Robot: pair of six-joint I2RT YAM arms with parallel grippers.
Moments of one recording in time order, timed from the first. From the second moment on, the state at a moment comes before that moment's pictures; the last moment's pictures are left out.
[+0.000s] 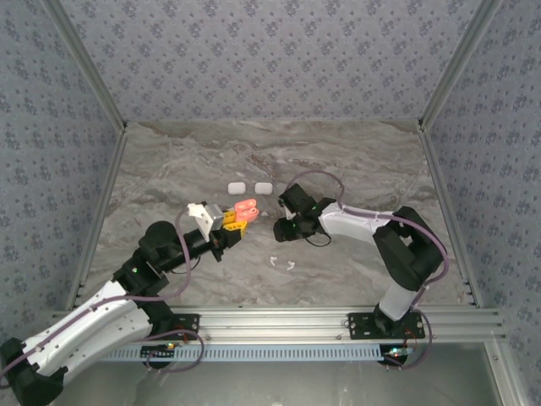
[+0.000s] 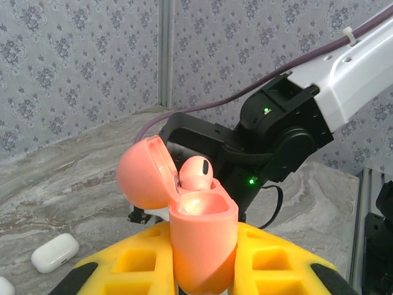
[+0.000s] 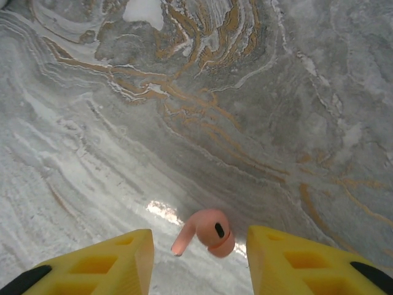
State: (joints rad) left arm -0.81 0.60 0.51 0.04 0.21 -0.10; right arm 0.73 1.72 0.99 -0.40 -0.10 0.44
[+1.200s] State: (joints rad) left arm -0.81 0.59 0.50 0.04 0.19 -0.10; right arm 0.73 1.79 1.06 -0.48 -0.09 0.40
